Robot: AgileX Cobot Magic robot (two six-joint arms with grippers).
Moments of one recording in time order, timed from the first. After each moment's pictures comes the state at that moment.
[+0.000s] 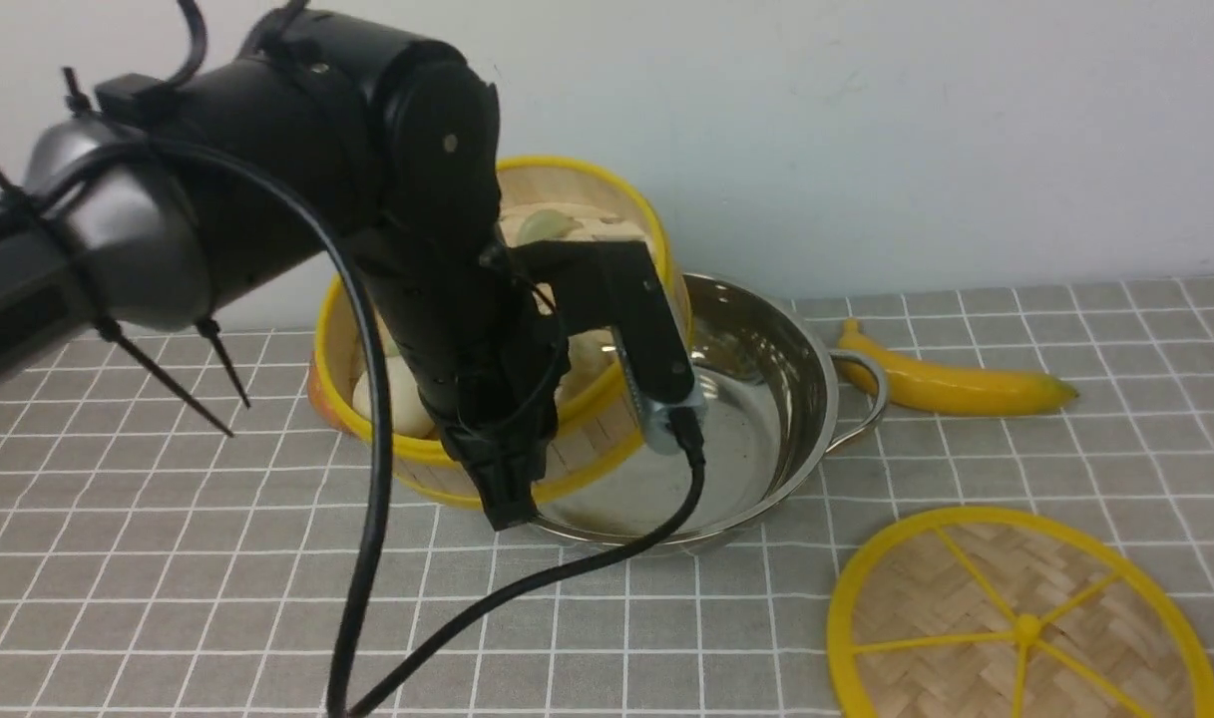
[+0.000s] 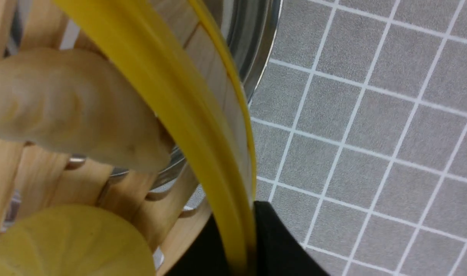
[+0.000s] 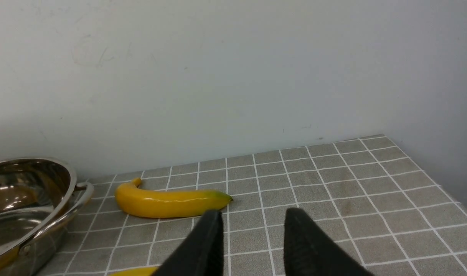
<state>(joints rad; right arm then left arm) -0.08 0.00 -0.10 -0.11 0.36 0.33 -0.54 1.75 -1.52 0.05 1.23 0.79</state>
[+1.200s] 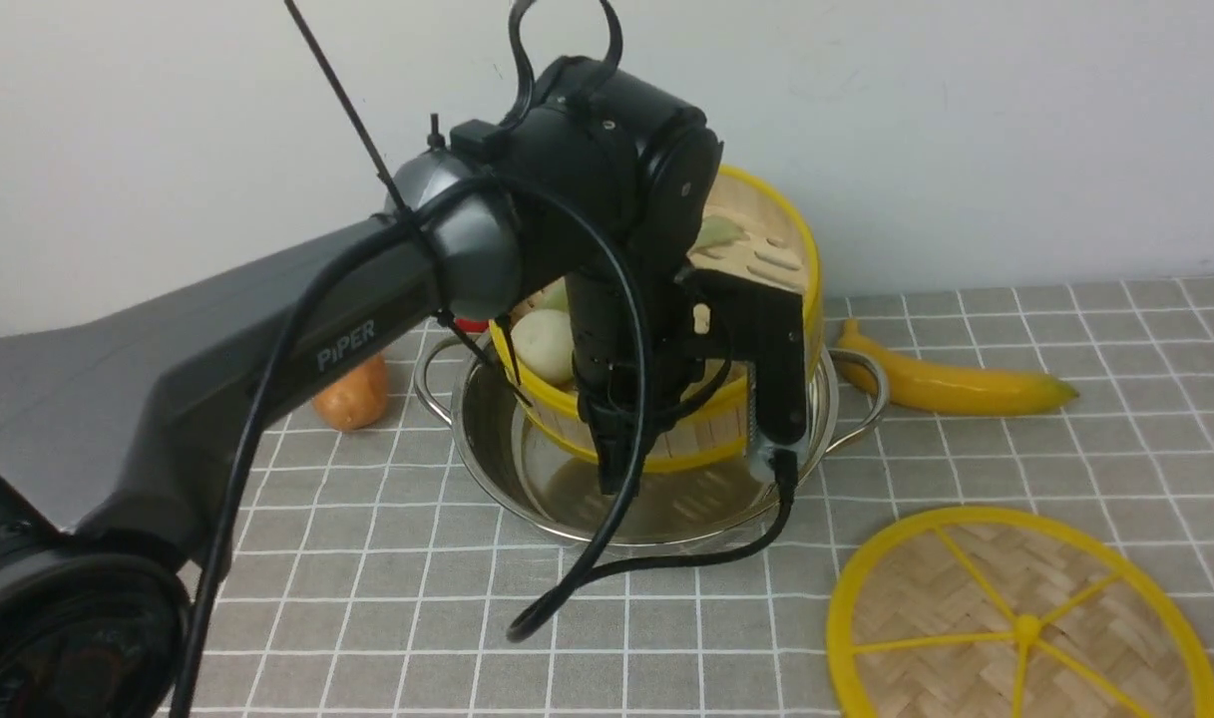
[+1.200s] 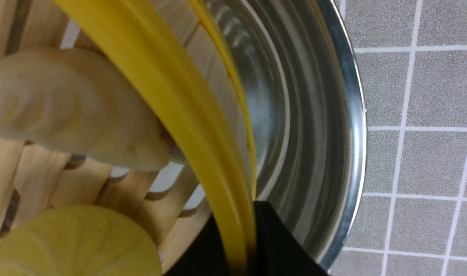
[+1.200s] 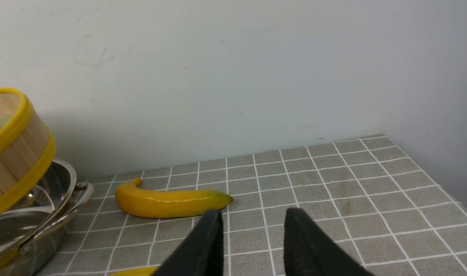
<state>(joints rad) -0.08 0.00 -0.10 -0.11 0.36 0.33 -0.64 2.08 -1.84 0.17 1.25 0.97</state>
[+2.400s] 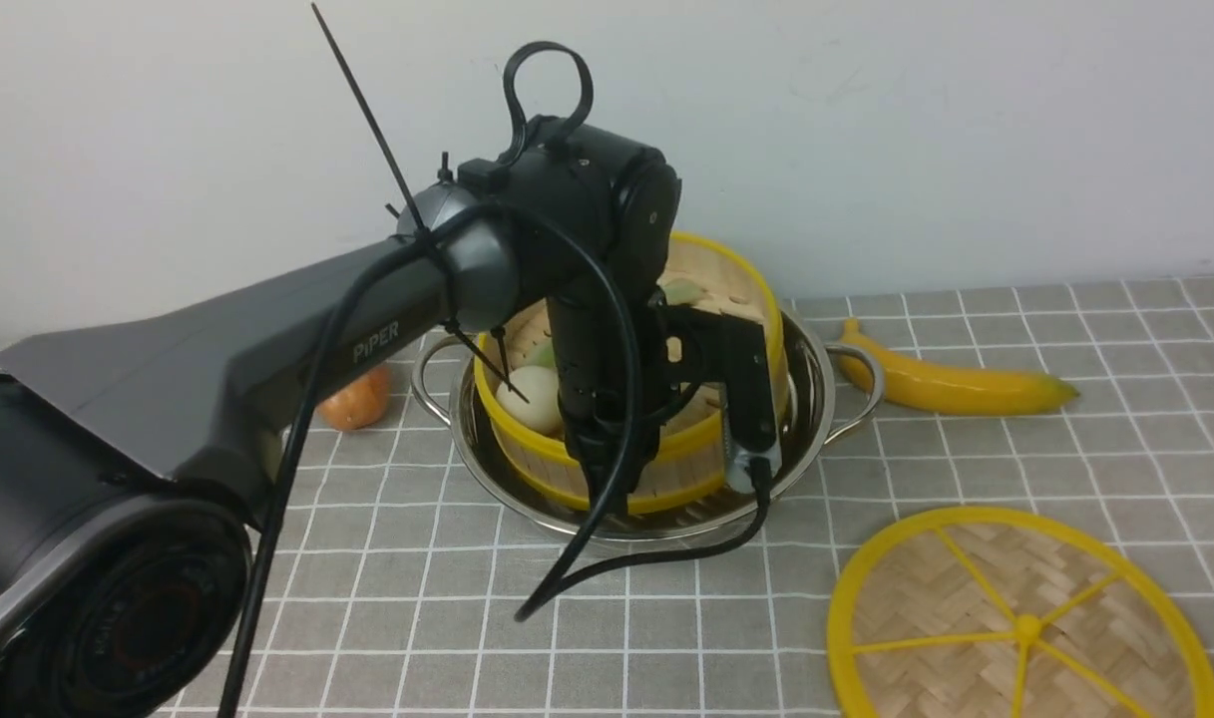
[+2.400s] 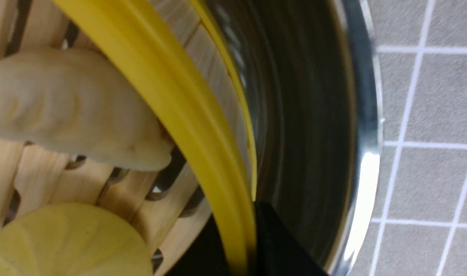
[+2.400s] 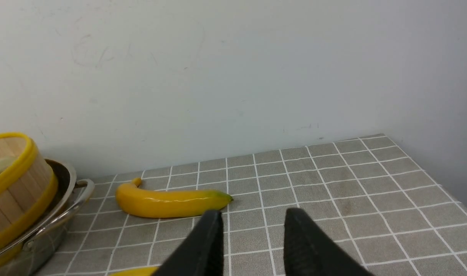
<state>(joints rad) -0.08 0.00 -0.10 -0.11 0.36 0.33 -0.57 2.16 -1.84 0.05 1.25 0.99</state>
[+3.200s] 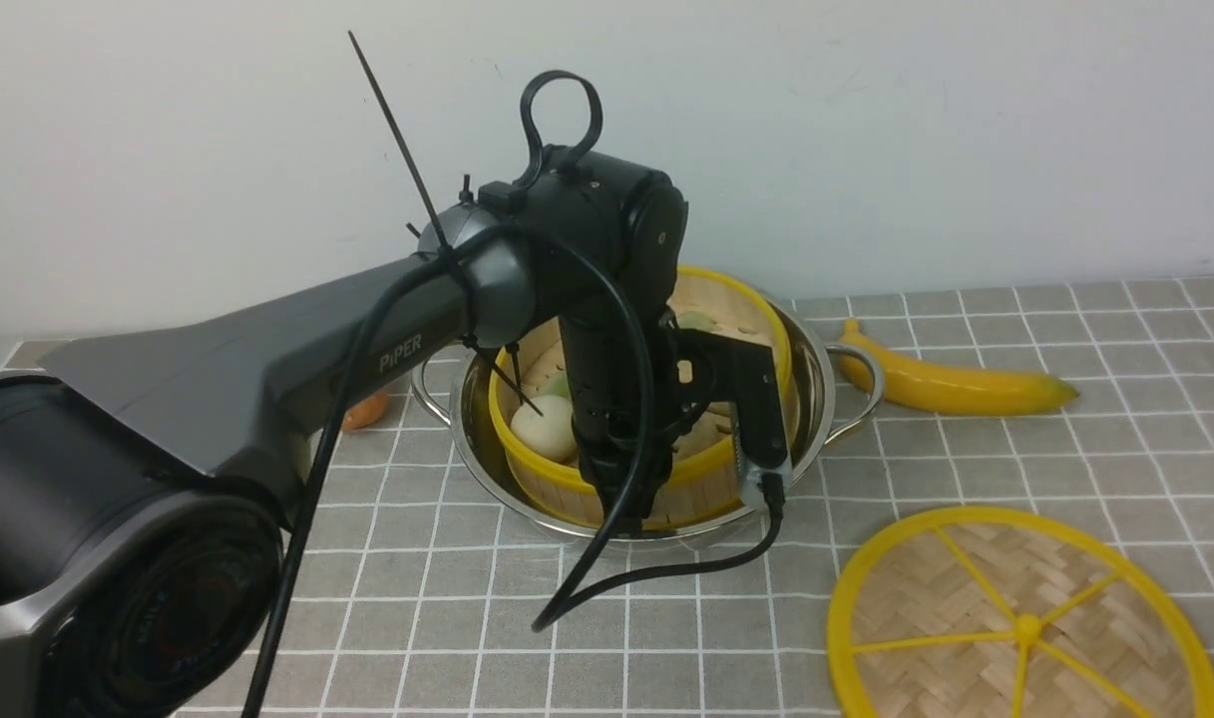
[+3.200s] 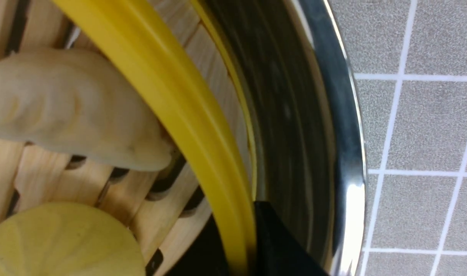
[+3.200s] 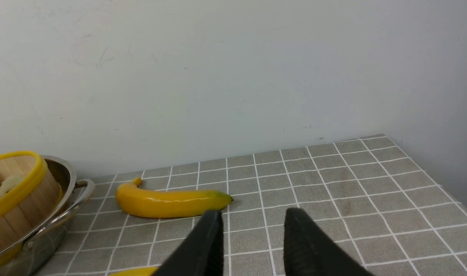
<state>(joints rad) -0.08 0.00 -0.10 -0.11 0.36 0.33 -0.57 2.20 -1.84 0.01 1.25 0.99</state>
